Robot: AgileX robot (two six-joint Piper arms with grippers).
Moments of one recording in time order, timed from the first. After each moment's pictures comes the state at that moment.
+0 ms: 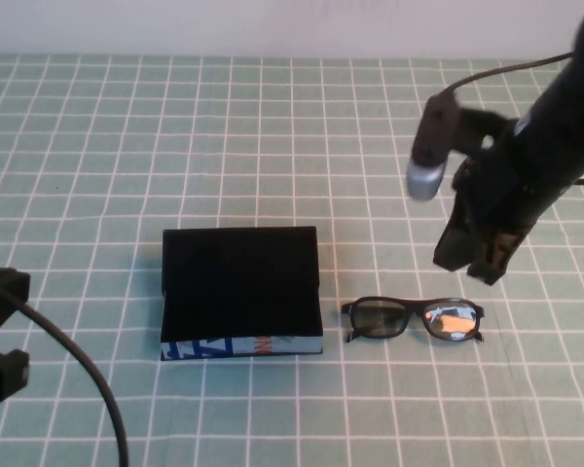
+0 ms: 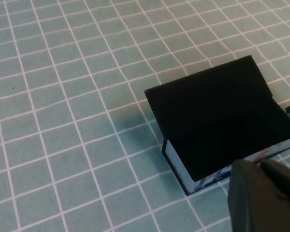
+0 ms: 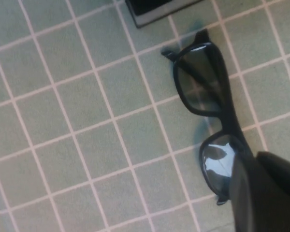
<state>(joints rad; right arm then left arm) 0.35 1.69 -1.47 0.33 1.22 -1.00 -0.34 0.68 -0.66 -0.16 0.63 0.16</state>
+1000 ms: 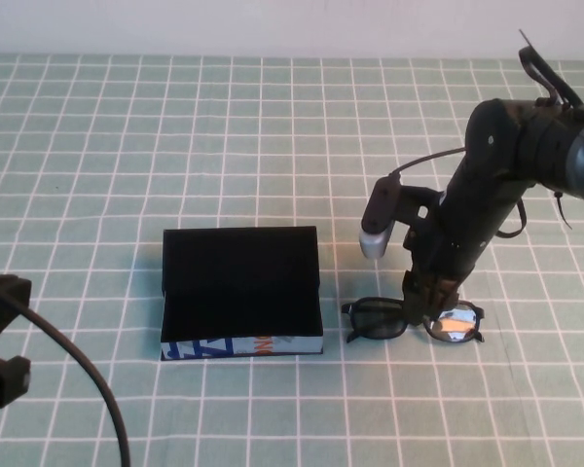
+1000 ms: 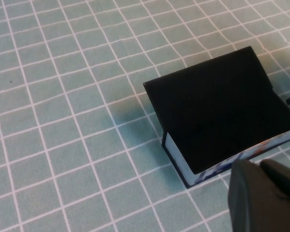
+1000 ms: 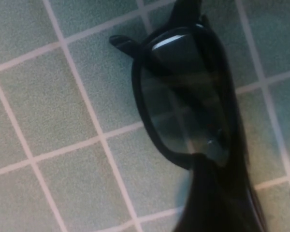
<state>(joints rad) 0.38 2.00 -1.48 0.28 1.03 -1.00 -0.34 0.69 -0.66 -0.16 0.65 0.17</state>
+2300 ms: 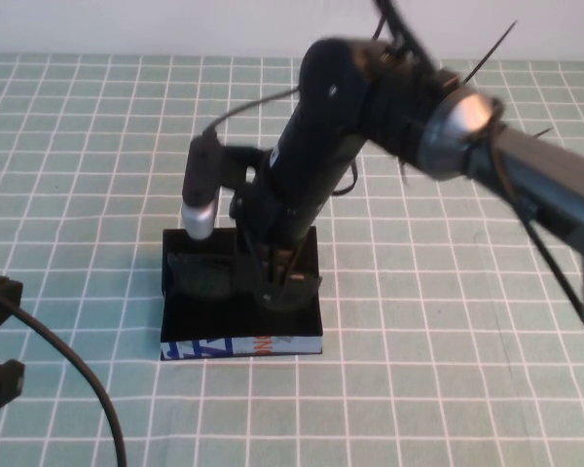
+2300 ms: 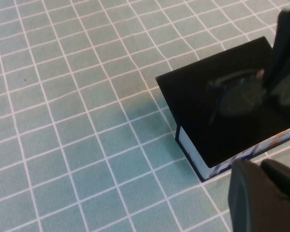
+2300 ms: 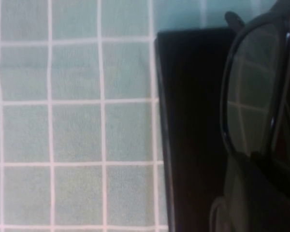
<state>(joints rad) 0.68 2.13 -1.98 0.41 1.23 -1.01 -0.34 0.69 -0.66 -0.10 0.66 0.17</state>
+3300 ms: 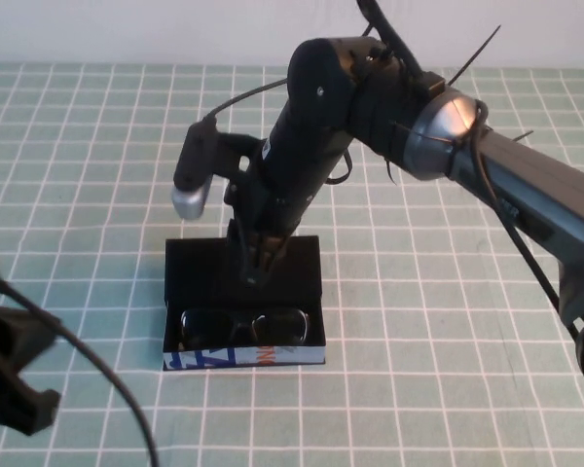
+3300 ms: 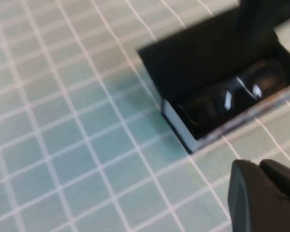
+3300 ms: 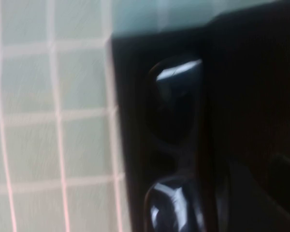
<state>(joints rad) 0.68 2.20 -2.11 0.35 1.23 -0.91 -0.34 0.78 -0.66 -0.17 0.69 0.29</state>
